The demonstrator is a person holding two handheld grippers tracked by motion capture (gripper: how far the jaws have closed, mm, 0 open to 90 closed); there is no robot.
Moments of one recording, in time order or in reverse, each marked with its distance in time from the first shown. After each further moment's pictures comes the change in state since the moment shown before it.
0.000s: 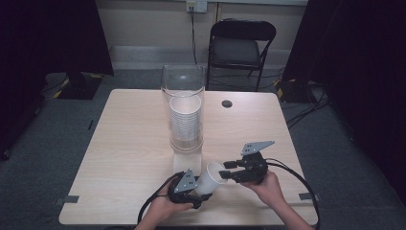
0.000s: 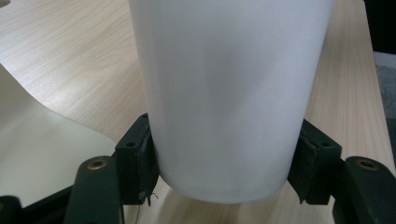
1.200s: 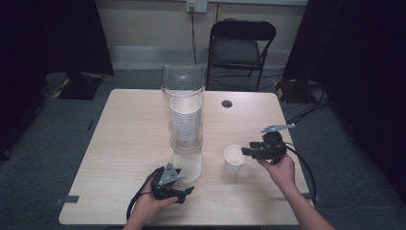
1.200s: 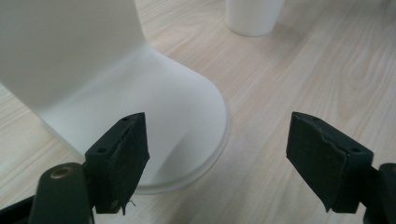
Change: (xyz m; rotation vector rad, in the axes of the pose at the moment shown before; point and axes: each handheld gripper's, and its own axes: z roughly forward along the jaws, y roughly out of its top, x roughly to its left) left arm 0.026 -0.016 -0.039 0.071 0.184 -0.124; right arm -0.064 0.006 -0.043 0.007 -0.342 0.215
